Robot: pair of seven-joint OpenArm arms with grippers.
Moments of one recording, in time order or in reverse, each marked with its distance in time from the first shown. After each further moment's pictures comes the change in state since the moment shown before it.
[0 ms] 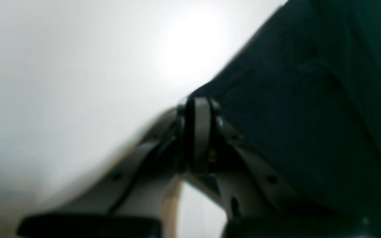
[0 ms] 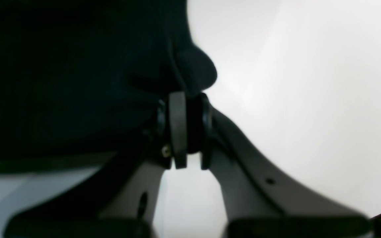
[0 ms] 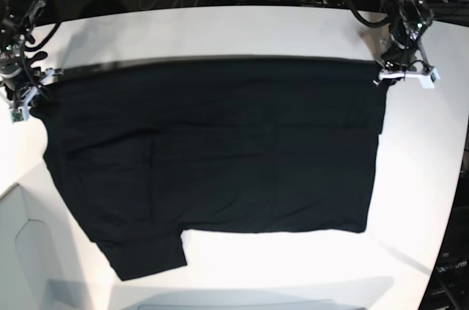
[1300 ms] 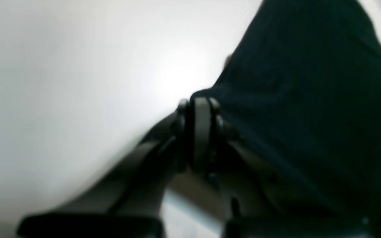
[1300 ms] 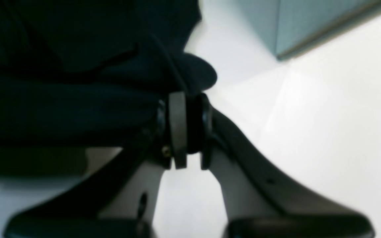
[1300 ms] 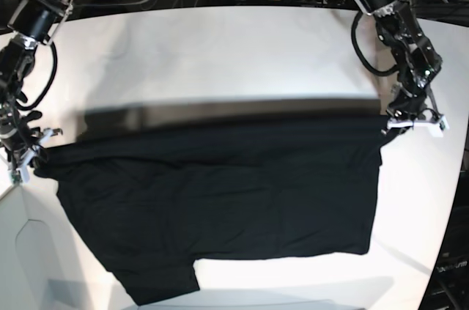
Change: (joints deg) left arm -17.1 -2.6 1.9 -5.8 7.3 0.0 1.1; right arm 19.7 5.3 -8.3 -10.2 3.2 0.0 -1.5
